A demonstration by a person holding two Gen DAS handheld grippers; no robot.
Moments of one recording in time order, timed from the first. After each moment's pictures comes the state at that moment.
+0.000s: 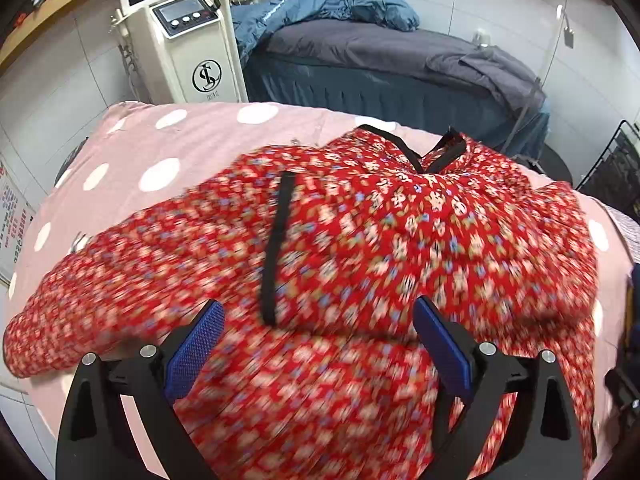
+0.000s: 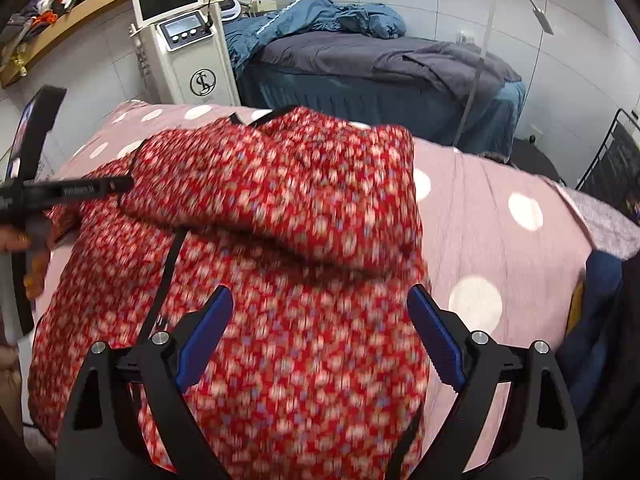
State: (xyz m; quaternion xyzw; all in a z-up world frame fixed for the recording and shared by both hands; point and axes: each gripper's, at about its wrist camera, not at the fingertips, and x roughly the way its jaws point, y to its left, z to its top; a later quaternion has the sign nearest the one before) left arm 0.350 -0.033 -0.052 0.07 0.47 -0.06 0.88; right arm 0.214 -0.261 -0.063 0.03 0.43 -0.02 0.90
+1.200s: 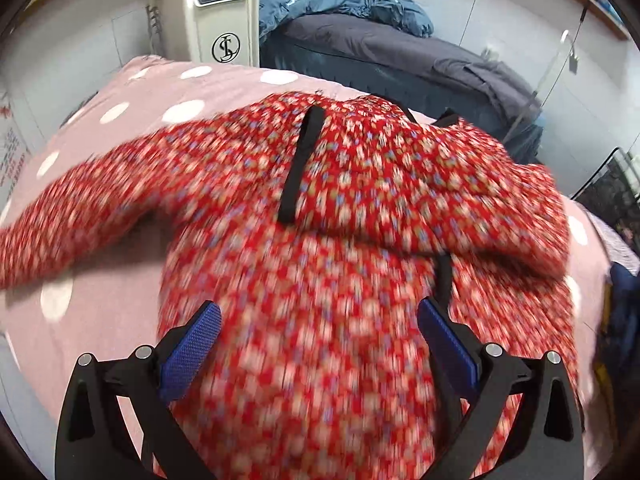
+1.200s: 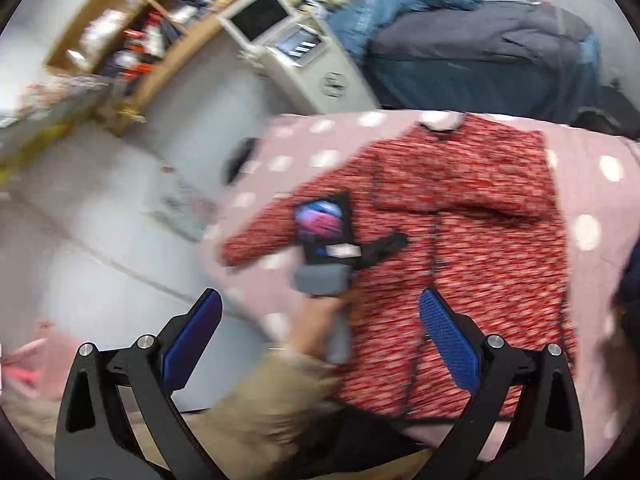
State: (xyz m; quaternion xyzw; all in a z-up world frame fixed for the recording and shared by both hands) left arm 0.258 0.026 -0.046 -0.02 0.49 -0.07 0.87; right arm 0.096 -0.131 0.157 0.24 0.45 0.22 0.83
